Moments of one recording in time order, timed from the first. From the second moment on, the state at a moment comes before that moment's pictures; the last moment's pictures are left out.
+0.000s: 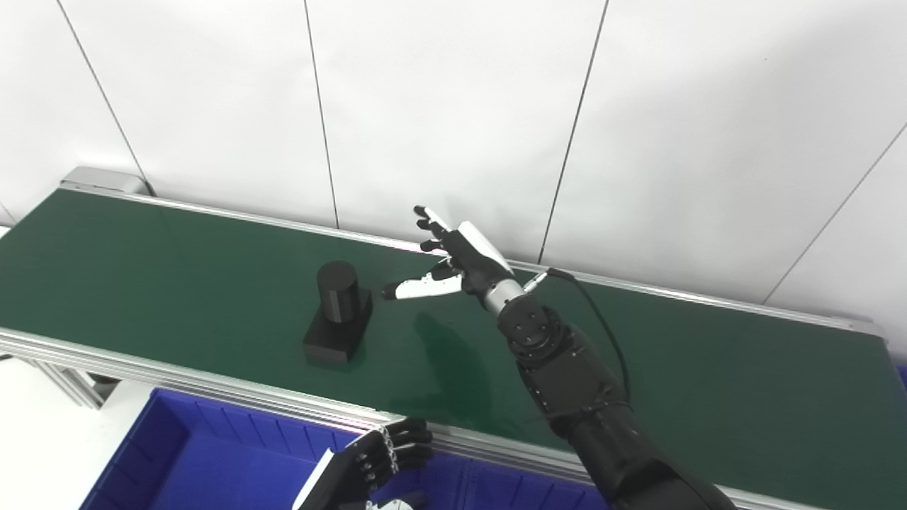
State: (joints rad) left arm 0.32 0.02 -0.13 0.09 -0.22 -0.30 -0.31; right arm -0.89 0.15 0.34 1.00 -0.37 -0.09 0.08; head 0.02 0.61
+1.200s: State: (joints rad) left arm 0.39 -0.01 -0.16 0.06 -0.22 -0.34 -0.30; right arm -0.87 0.25 0.37 1.25 -0.39 -0.35 -0.10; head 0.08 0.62
